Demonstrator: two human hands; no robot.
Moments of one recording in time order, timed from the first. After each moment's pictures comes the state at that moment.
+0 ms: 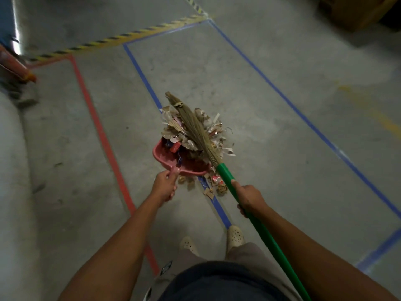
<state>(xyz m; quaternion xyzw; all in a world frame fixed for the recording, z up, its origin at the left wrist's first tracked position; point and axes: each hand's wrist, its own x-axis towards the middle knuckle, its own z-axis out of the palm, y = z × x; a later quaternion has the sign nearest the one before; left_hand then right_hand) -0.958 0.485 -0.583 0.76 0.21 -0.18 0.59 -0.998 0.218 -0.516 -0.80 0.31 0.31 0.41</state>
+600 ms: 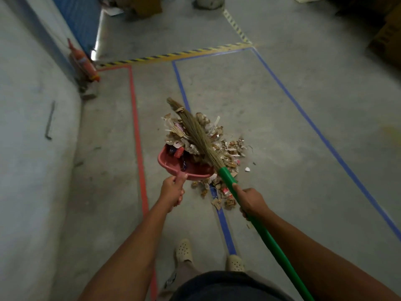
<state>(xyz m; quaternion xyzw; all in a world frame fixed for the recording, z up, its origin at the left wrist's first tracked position) -1.040 0.429 -0.523 0.71 0.31 -0.08 0.63 -1.016 0.176 -0.482 -0.85 0.16 0.33 0.38</state>
